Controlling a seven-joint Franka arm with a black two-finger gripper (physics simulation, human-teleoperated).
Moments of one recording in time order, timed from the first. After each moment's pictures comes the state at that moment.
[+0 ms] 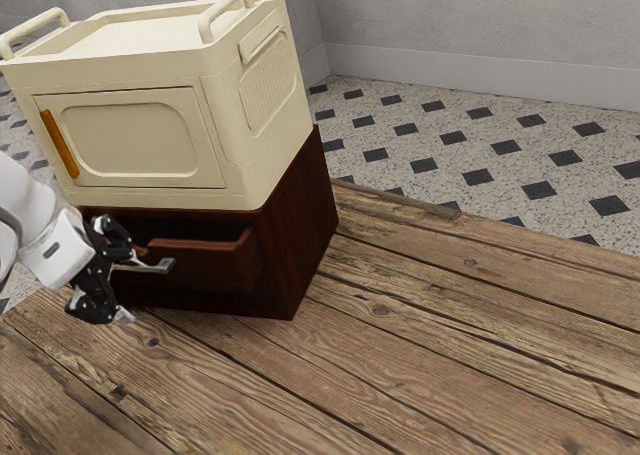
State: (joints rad) arm 0.10 -0.50 0.31 -2.40 0.06 2.31 1.42
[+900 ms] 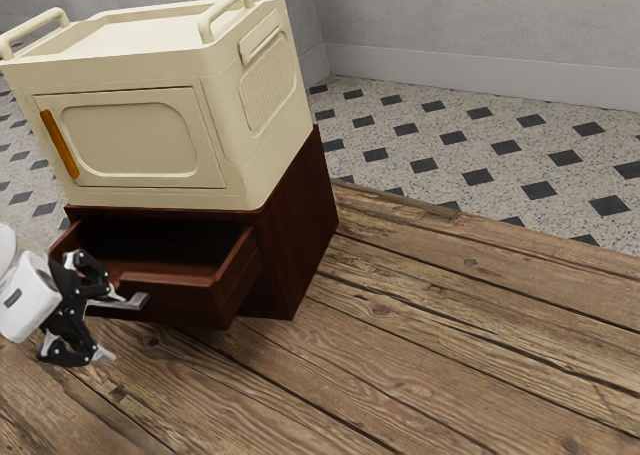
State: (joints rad) arm 0.18 -0.76 0.22 -2.60 0.06 2.29 1.38
